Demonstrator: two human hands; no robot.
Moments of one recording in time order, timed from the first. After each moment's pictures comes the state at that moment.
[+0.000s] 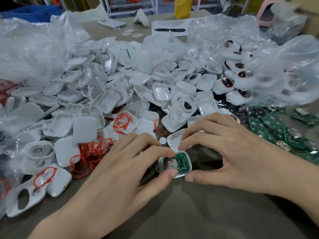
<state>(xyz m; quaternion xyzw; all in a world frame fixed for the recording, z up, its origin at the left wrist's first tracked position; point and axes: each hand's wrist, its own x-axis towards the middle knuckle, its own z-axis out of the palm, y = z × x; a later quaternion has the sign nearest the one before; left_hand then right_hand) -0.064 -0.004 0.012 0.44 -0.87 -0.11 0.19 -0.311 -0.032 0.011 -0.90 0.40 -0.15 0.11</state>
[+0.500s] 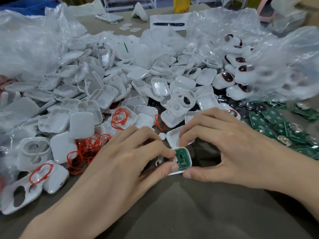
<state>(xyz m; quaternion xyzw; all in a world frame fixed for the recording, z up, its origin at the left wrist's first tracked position) -0.067 -0.008 0.014 0.45 -0.86 -0.12 0.18 -0.307 -0.031 0.013 -0.89 0.41 -0.14 0.13</state>
